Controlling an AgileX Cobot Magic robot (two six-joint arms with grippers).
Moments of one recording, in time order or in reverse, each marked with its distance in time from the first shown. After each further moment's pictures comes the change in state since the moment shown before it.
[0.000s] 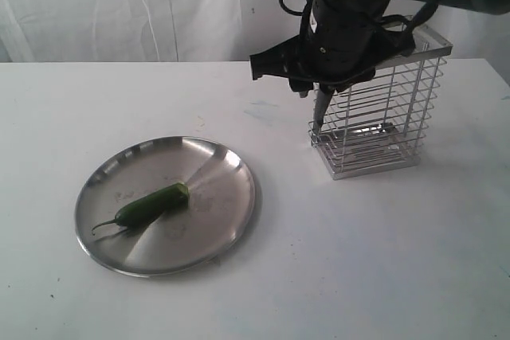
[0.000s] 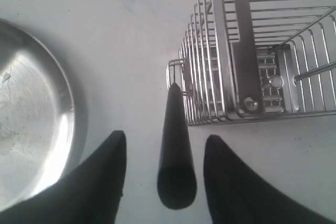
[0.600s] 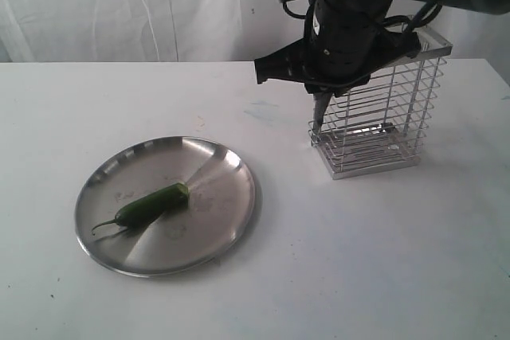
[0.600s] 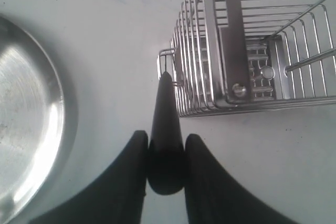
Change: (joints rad) left arm 0.000 0.000 0.000 0.000 0.000 0.000; right arm 0.000 0.000 0.000 -0.008 0.035 0.000
